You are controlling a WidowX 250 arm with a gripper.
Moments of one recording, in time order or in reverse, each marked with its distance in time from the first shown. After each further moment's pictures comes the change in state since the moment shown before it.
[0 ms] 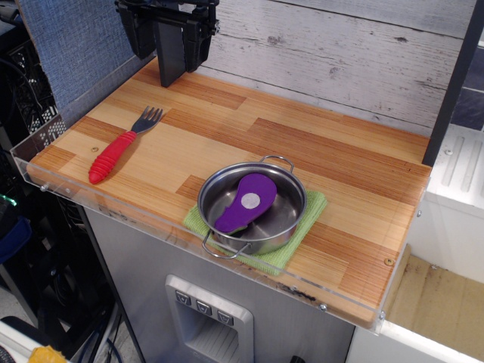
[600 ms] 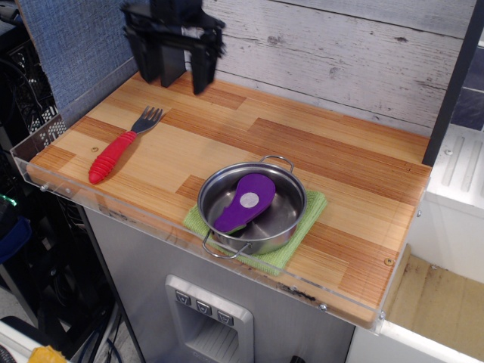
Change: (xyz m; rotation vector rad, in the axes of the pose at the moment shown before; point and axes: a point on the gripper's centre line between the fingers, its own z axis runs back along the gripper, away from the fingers) arm -0.008 -0.020 -0.022 -0.052 0.053 0.000
